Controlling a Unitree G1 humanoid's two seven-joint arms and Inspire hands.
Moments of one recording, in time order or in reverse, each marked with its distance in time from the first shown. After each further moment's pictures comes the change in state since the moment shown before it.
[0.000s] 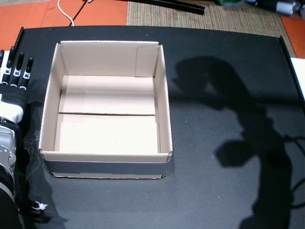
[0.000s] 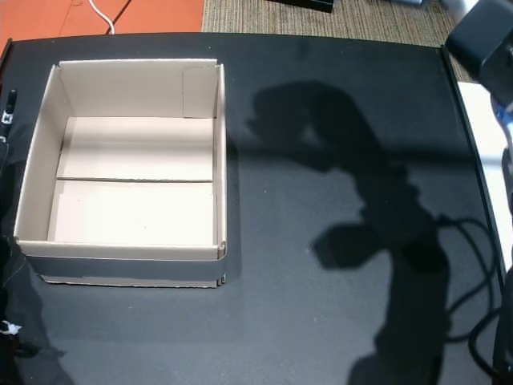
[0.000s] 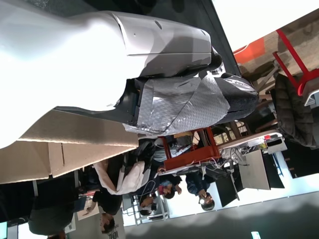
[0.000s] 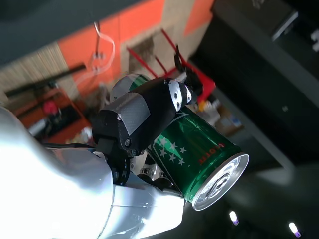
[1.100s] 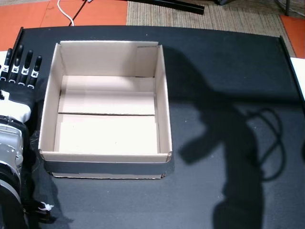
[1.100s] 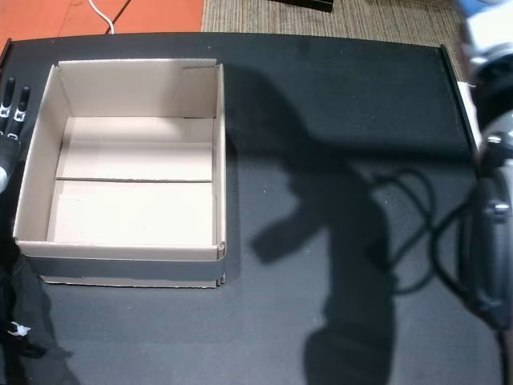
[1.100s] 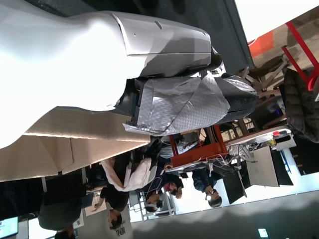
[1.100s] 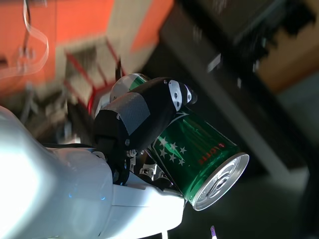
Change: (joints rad) left arm -0.004 -0.031 -0.012 0.001 -0.002 -0.007 -0.004; right arm -0.264 0.235 0.056 0.018 0.003 0.064 0.152
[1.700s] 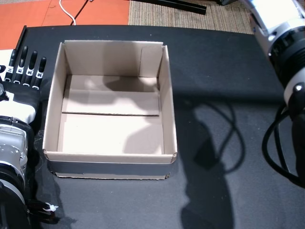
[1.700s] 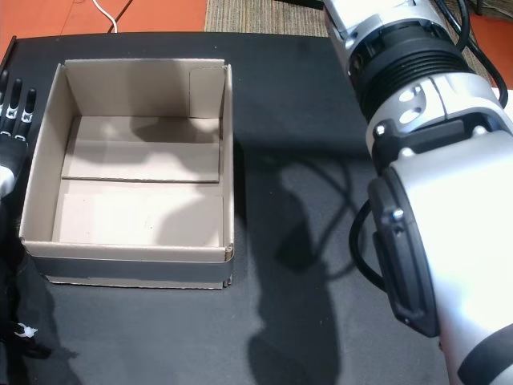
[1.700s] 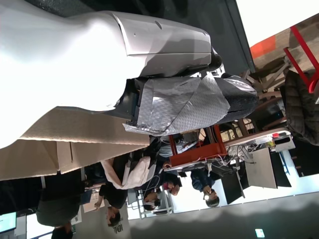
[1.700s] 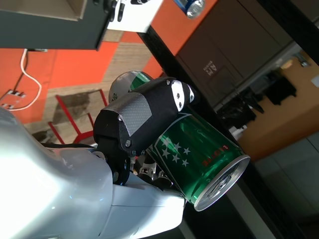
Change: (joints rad) left arm -0.001 -0.008 0.009 0.000 0.000 0.000 0.000; right arm -0.063 0.113 0.091 0.013 -0.065 0.071 0.042
